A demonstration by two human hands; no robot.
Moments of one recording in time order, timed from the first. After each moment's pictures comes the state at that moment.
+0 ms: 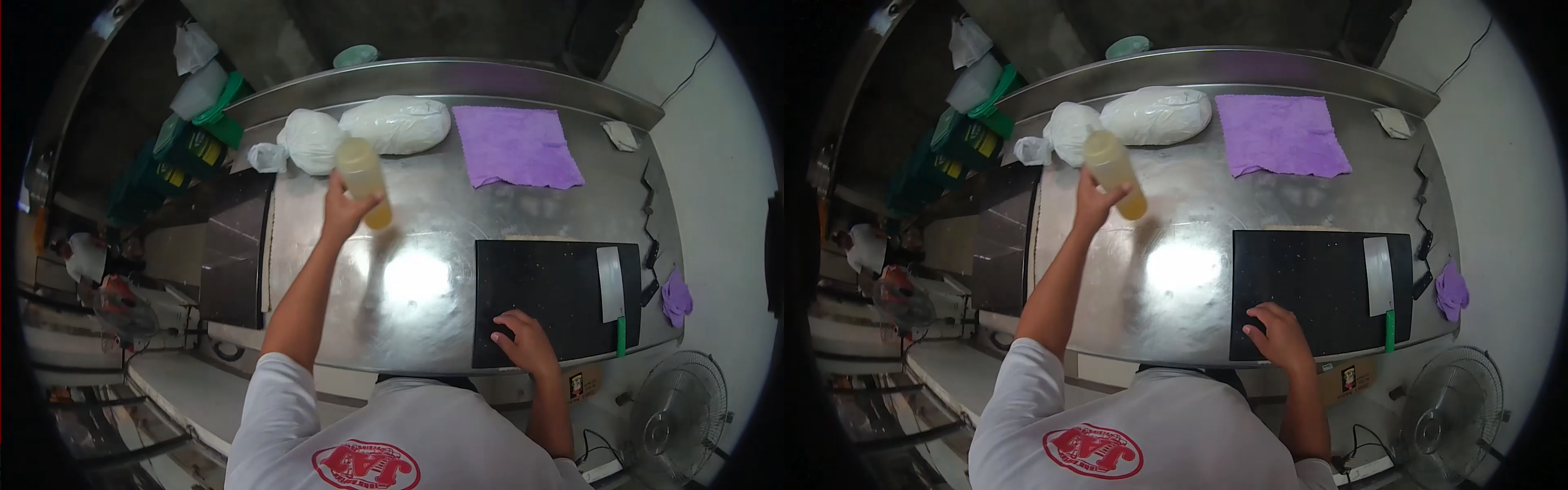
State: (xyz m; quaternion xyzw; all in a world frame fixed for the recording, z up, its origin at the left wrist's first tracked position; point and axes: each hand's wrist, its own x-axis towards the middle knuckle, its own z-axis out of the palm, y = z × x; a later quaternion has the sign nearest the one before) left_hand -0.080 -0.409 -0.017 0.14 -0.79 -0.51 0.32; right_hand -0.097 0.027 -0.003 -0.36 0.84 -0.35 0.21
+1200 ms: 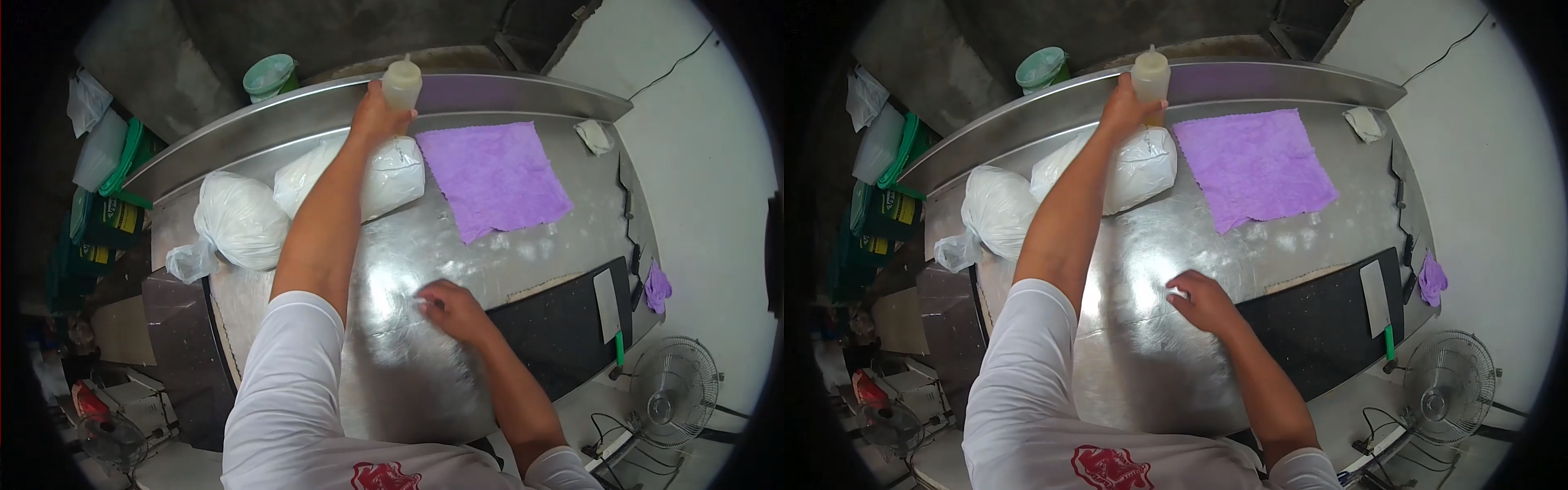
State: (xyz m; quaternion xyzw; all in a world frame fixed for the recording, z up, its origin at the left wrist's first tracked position) left_hand -0.439 -0.512 -0.031 0.12 -0.87 -0.44 0.16; right_hand -0.218 -0.219 -0.079 -0.32 0.81 -0.44 0.20
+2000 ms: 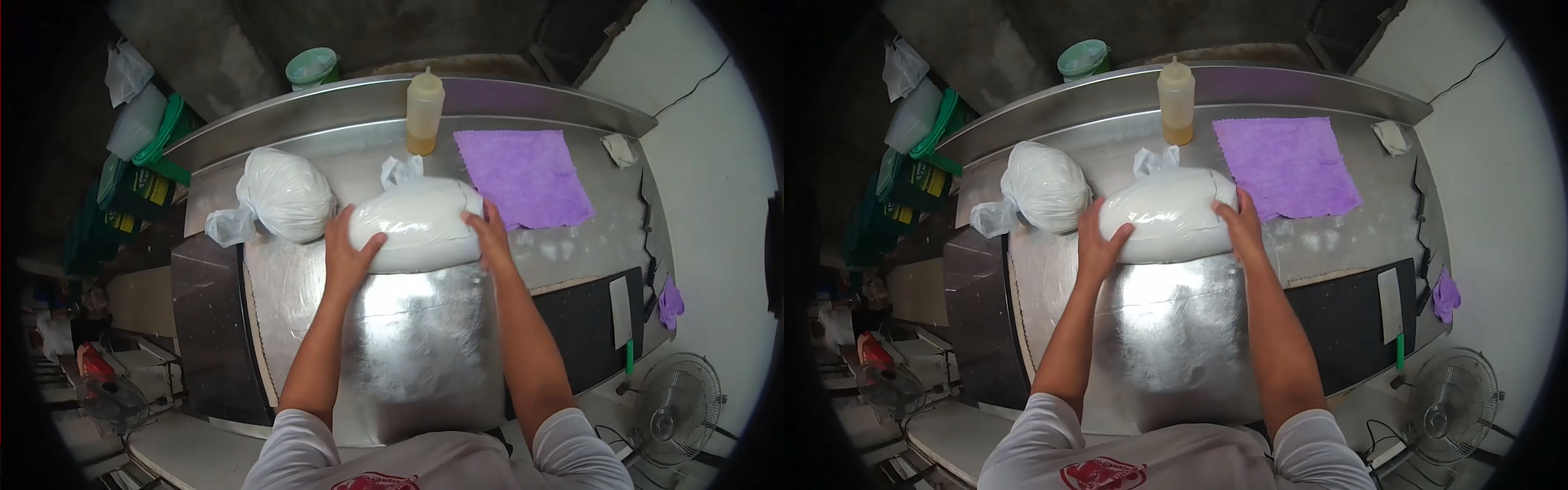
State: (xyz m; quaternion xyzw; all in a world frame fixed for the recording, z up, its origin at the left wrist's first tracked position) left_hand -0.146 -0.497 -0.099 0.17 -0.87 -0.35 0.30; right_hand -0.310 -0.270 -0.098 -0.03 0.66 -0.73 0.18
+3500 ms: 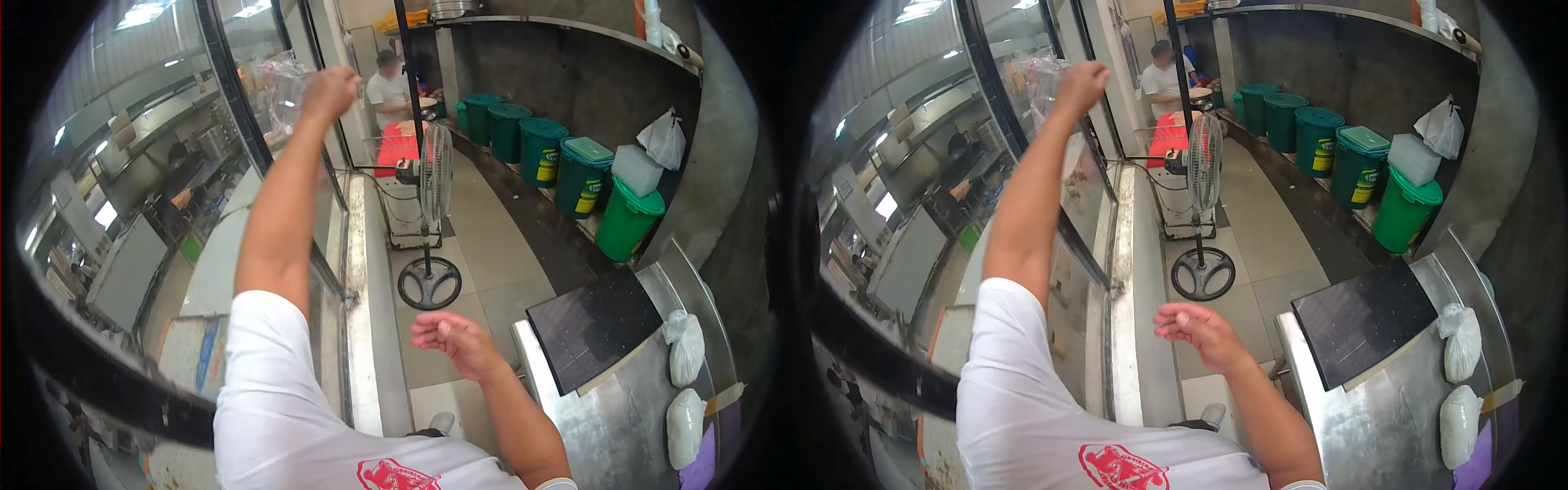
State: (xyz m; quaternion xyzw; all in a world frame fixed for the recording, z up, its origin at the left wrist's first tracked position) left_hand 0.839 -0.659 0.393 0.59 -0.64 0.35 0.35; right_hand 0.494 -0.474 0.092 -0.45 0.06 -0.31 0.83
